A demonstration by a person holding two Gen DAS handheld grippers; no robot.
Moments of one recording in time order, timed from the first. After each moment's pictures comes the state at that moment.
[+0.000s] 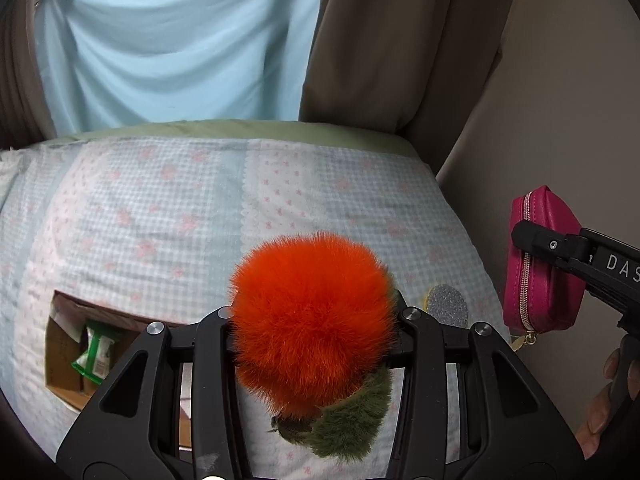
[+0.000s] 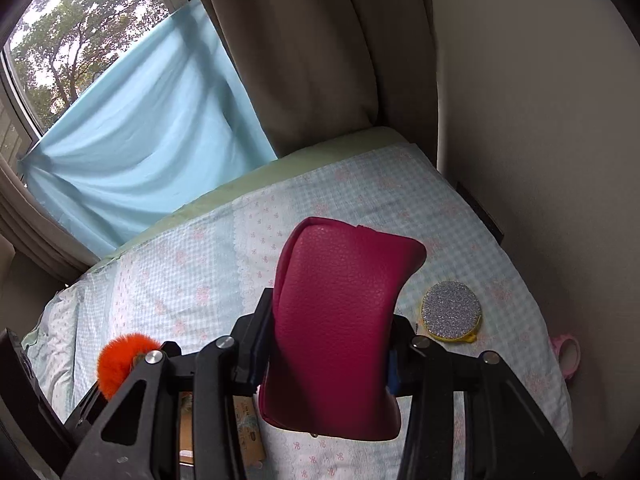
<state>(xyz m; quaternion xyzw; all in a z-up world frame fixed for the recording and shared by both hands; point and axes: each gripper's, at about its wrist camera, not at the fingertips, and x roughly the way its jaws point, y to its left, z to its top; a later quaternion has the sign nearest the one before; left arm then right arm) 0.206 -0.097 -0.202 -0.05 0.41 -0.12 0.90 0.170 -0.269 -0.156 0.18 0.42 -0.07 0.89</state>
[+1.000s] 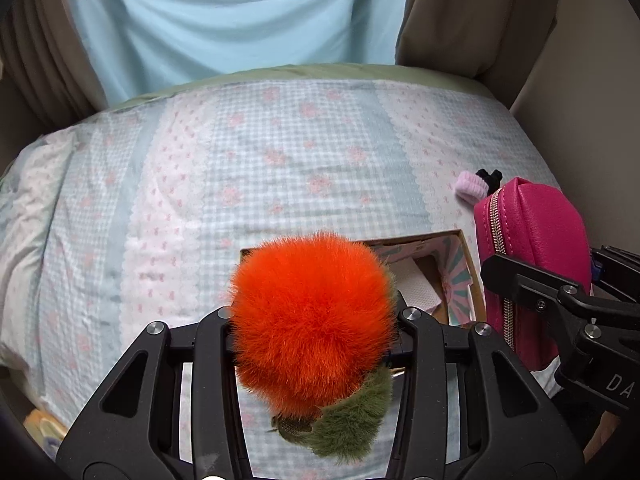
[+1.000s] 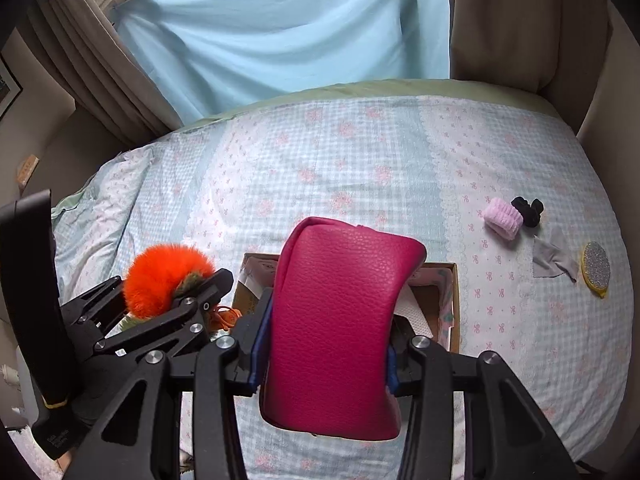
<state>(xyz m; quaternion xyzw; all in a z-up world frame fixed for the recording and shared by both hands) 0.187 0.215 -0.204 0.02 0.50 -0.09 0.86 0.168 0.063 -0.200 0.09 0.53 0.10 0.84</state>
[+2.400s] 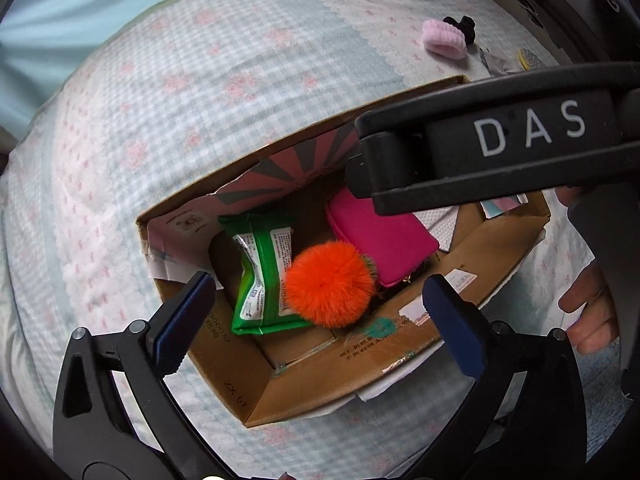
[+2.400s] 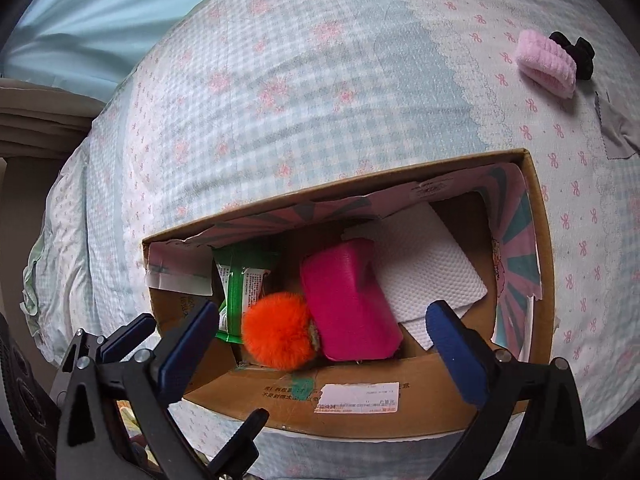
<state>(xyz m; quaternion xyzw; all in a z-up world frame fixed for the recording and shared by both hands) 0.215 0.184 -0.355 0.17 0.60 -0.23 0.75 0.239 0.047 -0.377 0.22 0.67 0.04 0.71</state>
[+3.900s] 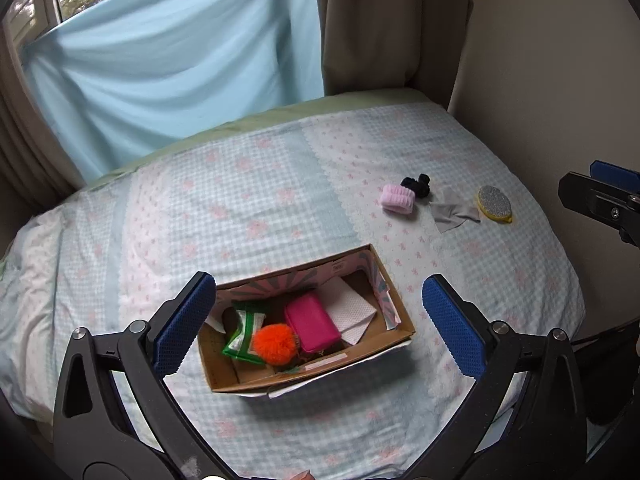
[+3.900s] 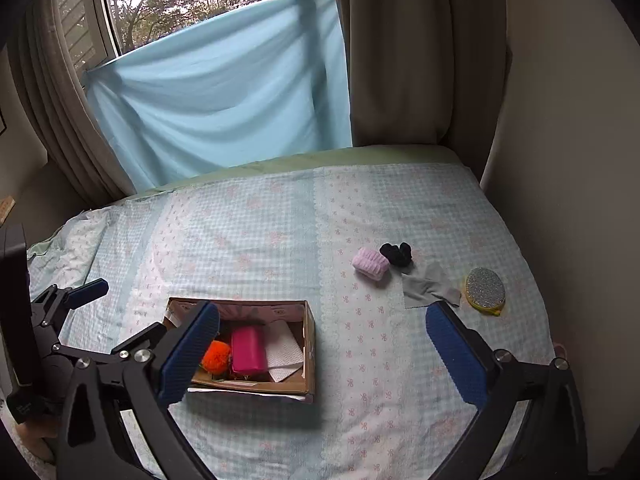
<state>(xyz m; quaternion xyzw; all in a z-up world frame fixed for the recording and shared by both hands) 0.122 0.113 -0.134 0.11 0.44 -0.16 0.88 0.082 -0.105 -0.104 0.08 0.42 -0.01 0.90</state>
